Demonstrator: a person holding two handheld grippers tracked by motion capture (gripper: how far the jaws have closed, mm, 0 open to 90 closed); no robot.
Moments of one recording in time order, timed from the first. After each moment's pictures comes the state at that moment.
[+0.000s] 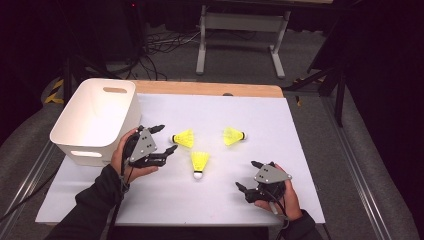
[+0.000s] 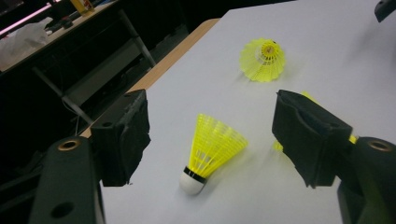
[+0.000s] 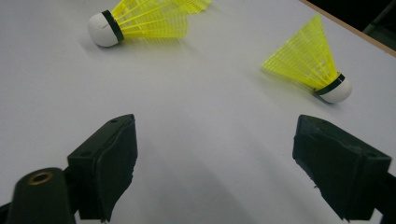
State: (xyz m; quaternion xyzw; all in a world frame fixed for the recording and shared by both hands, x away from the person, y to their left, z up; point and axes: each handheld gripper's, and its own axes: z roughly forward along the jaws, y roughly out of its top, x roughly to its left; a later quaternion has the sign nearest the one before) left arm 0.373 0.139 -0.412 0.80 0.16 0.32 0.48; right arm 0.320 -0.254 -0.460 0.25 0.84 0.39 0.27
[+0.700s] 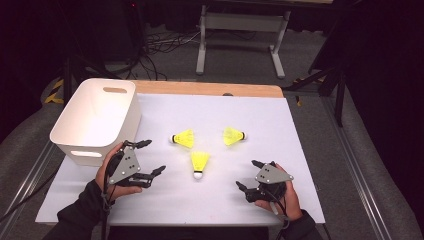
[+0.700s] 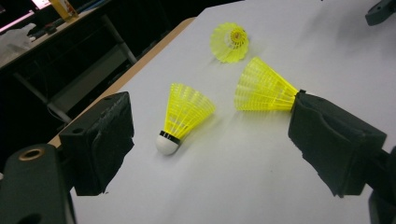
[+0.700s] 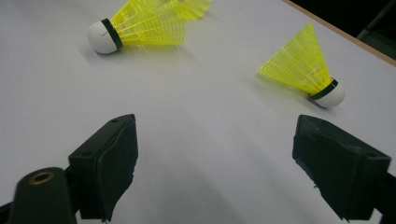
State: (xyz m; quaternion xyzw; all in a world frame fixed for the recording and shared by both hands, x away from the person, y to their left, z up) left arm 0.337 0.171 -0.434 0.81 0.13 0.30 0.49; right arm 0.318 -0.255 -0.458 0.25 0.84 0.40 0.27
